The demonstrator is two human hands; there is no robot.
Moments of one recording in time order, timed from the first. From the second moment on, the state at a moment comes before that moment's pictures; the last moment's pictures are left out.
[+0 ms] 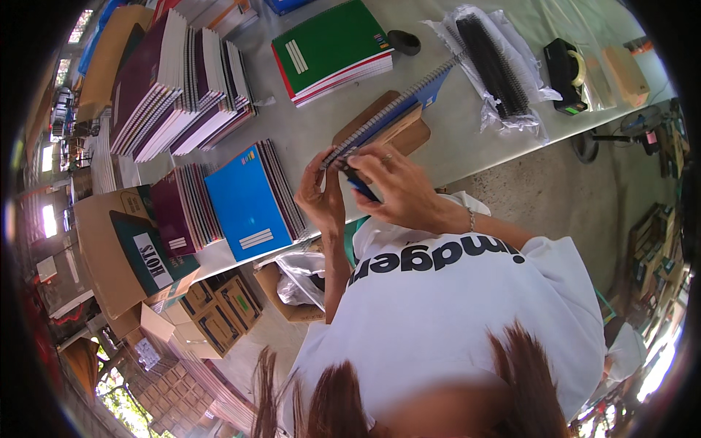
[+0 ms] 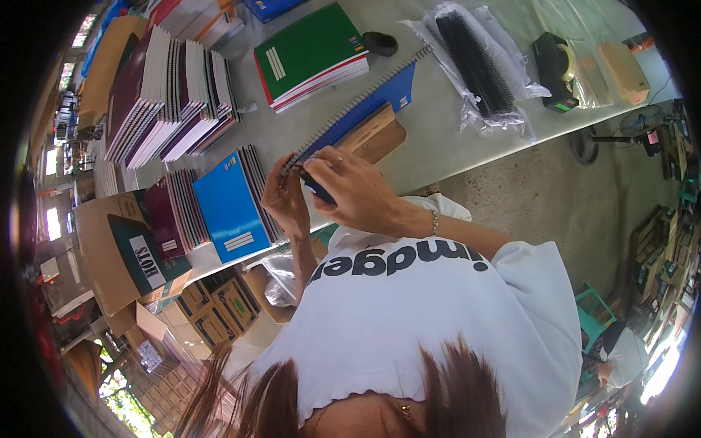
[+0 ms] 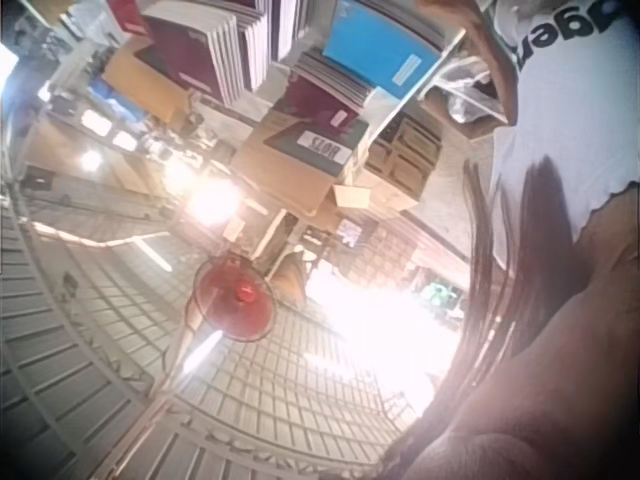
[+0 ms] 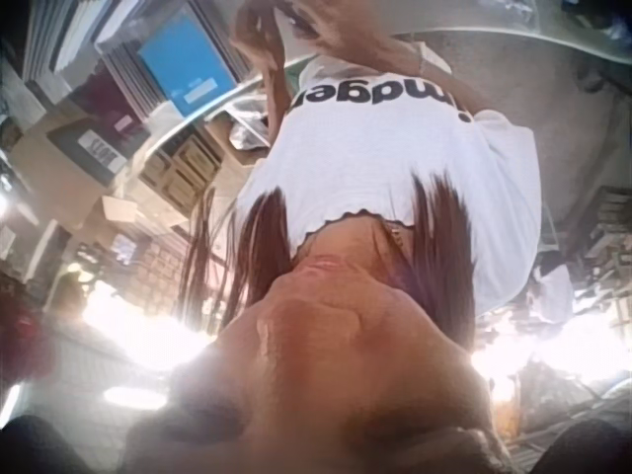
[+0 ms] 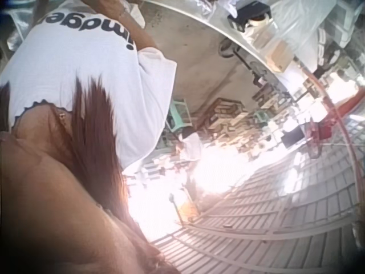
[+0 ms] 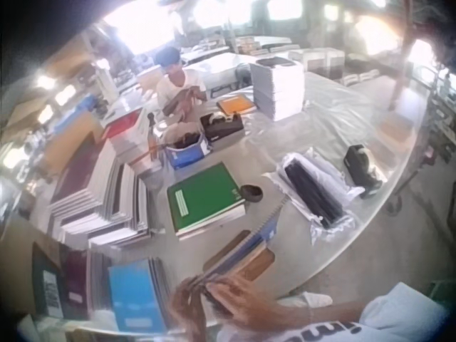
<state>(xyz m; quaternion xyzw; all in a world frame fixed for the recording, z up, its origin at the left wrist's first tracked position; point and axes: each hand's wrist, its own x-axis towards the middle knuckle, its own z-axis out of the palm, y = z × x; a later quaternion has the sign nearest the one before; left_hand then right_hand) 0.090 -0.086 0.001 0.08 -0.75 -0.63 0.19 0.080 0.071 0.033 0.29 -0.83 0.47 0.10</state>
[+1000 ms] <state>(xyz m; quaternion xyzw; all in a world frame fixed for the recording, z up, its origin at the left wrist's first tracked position) 0.091 -0.074 0.014 0.13 -0.85 -0.45 0.25 -0.003 0.213 -0.061 0.25 -0.86 0.39 -0.22</state>
